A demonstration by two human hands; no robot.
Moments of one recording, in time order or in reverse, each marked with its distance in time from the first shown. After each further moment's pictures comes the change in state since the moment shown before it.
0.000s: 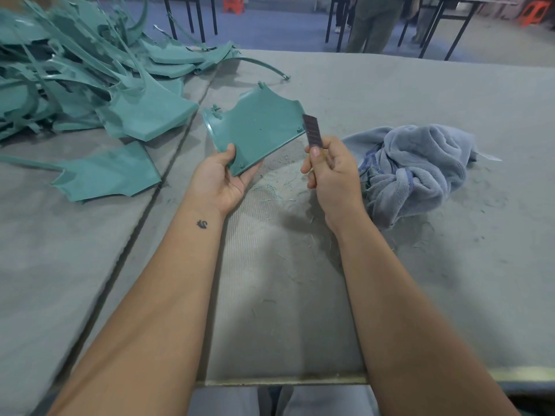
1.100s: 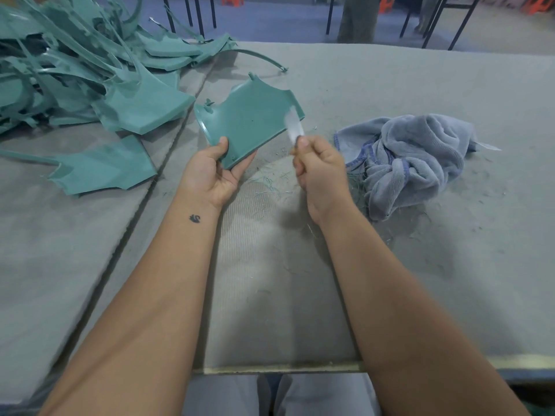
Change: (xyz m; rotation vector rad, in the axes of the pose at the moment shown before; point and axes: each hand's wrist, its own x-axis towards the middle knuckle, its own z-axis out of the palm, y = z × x) left_hand -0.004 0.002 -0.004 0.000 0.009 0.045; right_hand -0.001 0.004 0.014 0.235 0.003 0.154
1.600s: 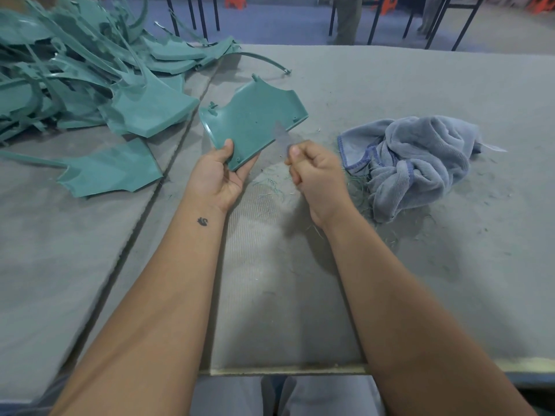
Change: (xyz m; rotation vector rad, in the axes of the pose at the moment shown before) left_hand -0.001 -0.004 0.001 -0.018 -0.041 0.041; right_hand 0.001 0.009 0.001 -0.188 -0.101 -0.082
